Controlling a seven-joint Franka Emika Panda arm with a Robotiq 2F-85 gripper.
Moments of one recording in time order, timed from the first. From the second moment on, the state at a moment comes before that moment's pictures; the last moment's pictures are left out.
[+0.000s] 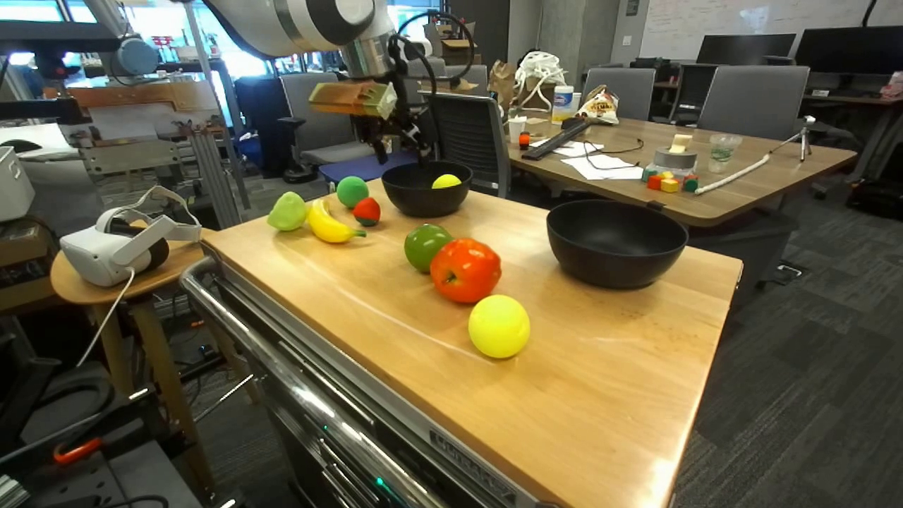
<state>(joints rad) 0.01 0.30 0.16 -1.94 -0.17 2.50 0.10</state>
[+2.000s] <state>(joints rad) 0.09 0.26 0.08 -2.09 -0.07 2.44 0.12</state>
